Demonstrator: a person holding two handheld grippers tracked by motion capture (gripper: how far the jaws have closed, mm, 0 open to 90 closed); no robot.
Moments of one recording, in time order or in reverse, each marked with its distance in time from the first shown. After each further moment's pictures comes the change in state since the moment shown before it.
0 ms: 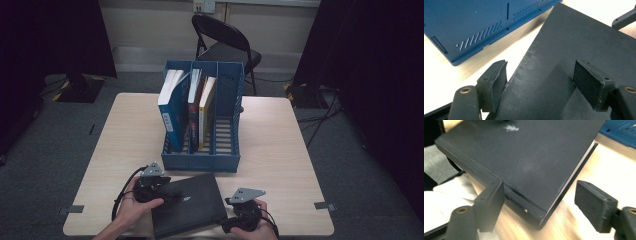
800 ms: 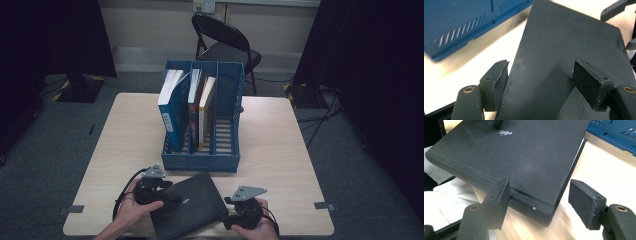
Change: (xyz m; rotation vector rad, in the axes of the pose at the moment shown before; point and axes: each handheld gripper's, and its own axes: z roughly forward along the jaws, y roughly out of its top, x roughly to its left) left arm -0.005 0.002 0.003 0.045 -0.070 0.009; right arm -0.004 0.003 -0.004 -0.009 -0.002 -0.007
